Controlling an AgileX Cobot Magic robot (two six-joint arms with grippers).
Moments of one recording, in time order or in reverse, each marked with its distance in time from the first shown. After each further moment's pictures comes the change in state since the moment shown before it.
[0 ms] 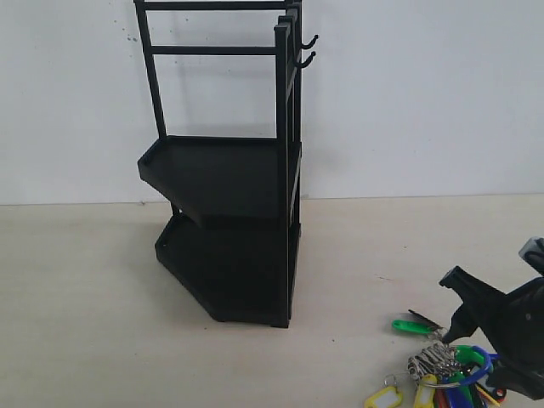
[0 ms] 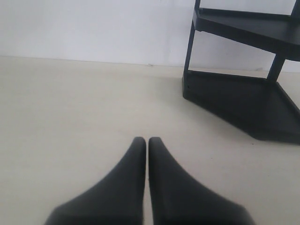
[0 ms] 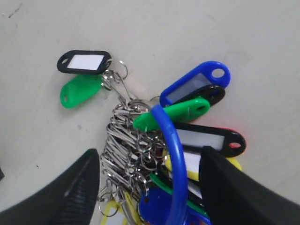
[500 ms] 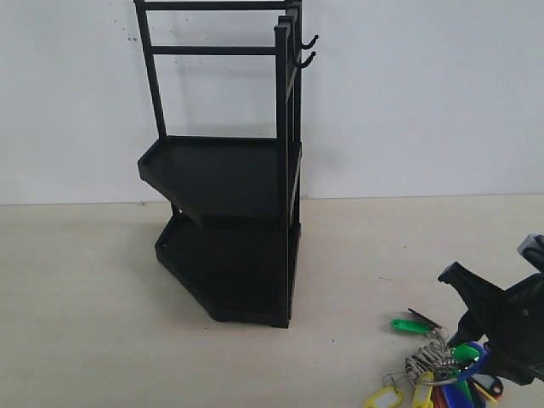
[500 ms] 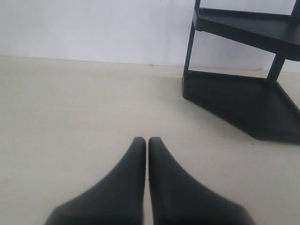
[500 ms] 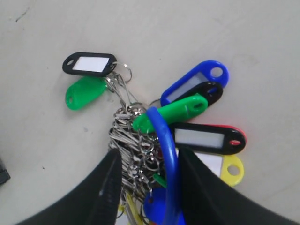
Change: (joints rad) left arm 0.000 0.000 0.000 0.000 0.000 0.000; right arm 0.002 0.002 -0.010 0.008 0.000 -0.002
